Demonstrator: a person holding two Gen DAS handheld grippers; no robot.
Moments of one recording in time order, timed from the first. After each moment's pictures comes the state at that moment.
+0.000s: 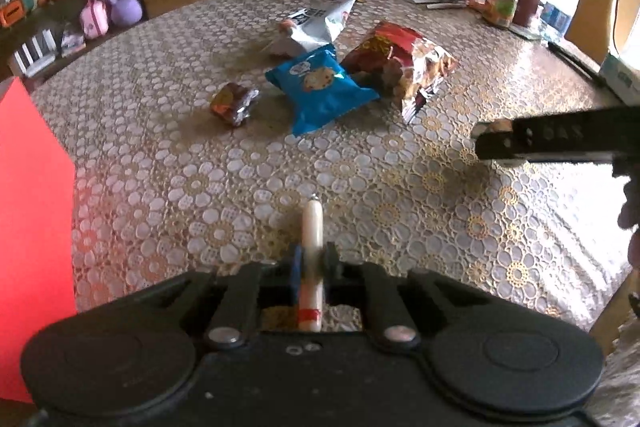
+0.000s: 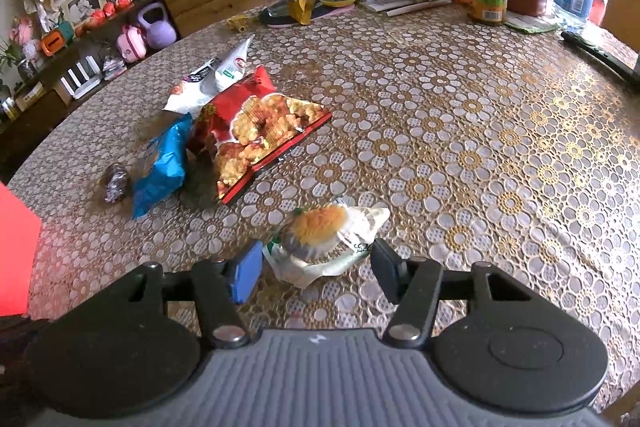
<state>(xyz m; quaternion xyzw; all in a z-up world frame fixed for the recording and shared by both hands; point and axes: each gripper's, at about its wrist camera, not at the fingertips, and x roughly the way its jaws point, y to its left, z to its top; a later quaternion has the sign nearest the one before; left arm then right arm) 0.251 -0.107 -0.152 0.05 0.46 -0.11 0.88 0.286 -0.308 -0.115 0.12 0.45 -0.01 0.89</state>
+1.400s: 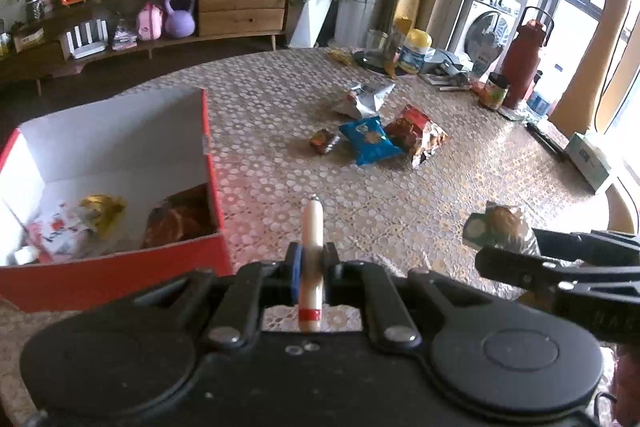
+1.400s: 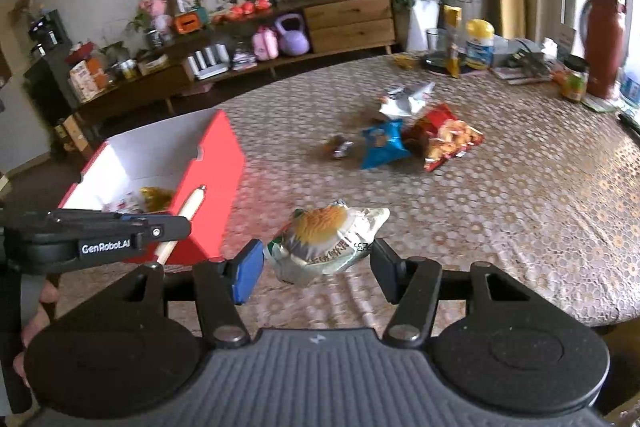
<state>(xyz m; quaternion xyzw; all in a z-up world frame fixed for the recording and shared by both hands) 0.130 0.001 -0.027 -0.03 0.41 -0.08 0.91 0.117 -0.193 0.016 0.06 0.39 0.15 0.91</state>
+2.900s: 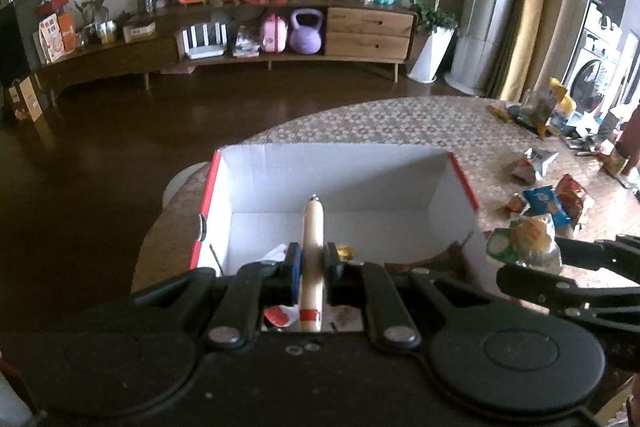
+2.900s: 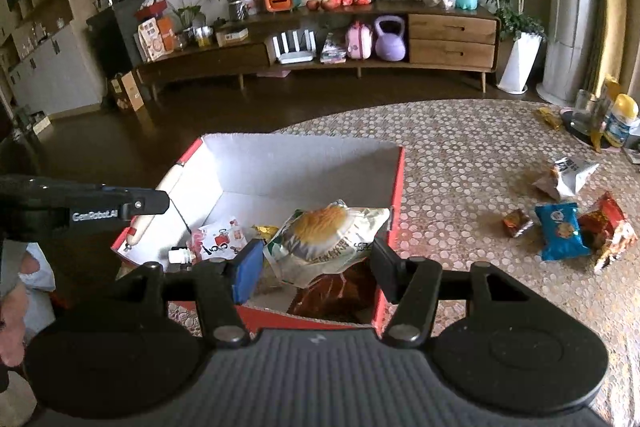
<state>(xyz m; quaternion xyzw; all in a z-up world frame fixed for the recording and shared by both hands) 0.164 0.197 -0.007 -0.05 0.39 0.07 0.92 0.186 0.013 0.029 -0.01 0.38 0.25 0.89</state>
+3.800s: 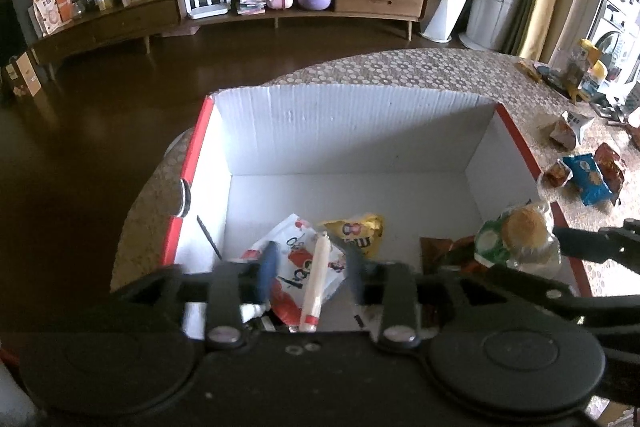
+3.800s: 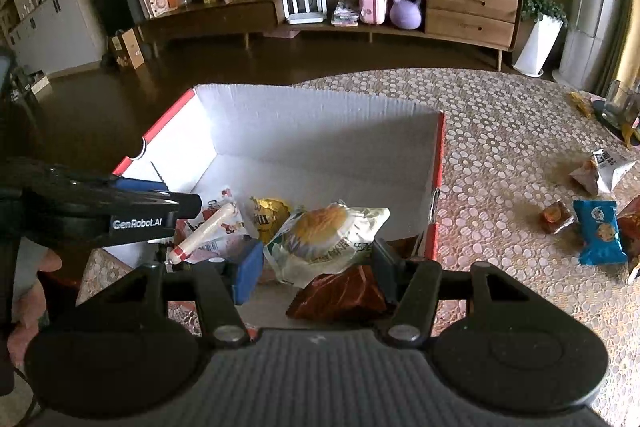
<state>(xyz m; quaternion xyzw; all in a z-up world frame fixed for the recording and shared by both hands) 0.195 0.208 -0.059 -0.04 0.45 0.08 0.89 0.219 0.054 -0.016 -0.05 0.42 0.26 0.87</state>
